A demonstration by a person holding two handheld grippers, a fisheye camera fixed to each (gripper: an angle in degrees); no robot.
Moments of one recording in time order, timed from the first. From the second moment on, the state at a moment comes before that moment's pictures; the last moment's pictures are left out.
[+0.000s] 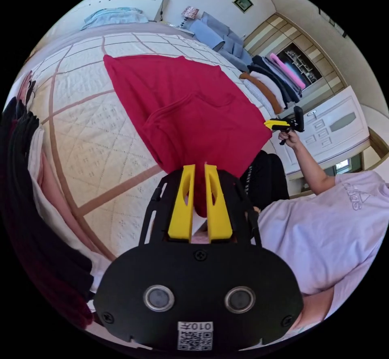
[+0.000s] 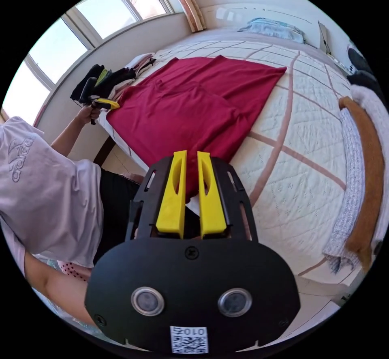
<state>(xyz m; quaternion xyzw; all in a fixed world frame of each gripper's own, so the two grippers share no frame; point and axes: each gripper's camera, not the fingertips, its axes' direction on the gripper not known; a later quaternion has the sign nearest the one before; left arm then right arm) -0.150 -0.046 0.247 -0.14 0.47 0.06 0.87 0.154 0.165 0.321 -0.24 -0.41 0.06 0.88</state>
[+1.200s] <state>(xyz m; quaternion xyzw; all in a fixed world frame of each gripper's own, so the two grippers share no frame) -0.187 -0.246 0.494 -0.18 0.31 -0.10 0.93 0.178 0.026 0.594 -0.31 -0.25 0.14 0.90</state>
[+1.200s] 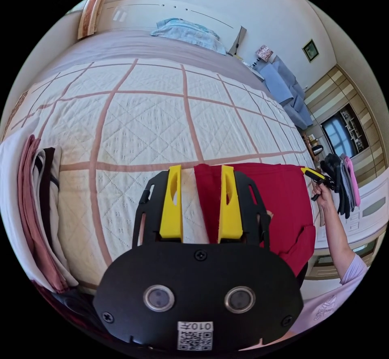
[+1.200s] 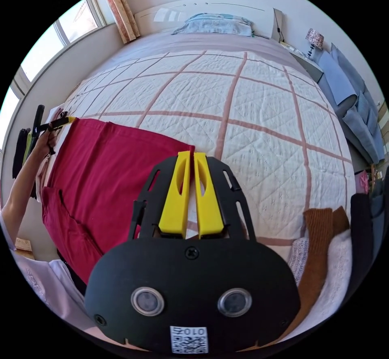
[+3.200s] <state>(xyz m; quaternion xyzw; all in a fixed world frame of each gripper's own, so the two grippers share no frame) -0.049 -0.049 0.092 -0.04 0.24 0.26 0.94 0.142 0.133 0.220 -0.13 -0.18 0.08 0.97</state>
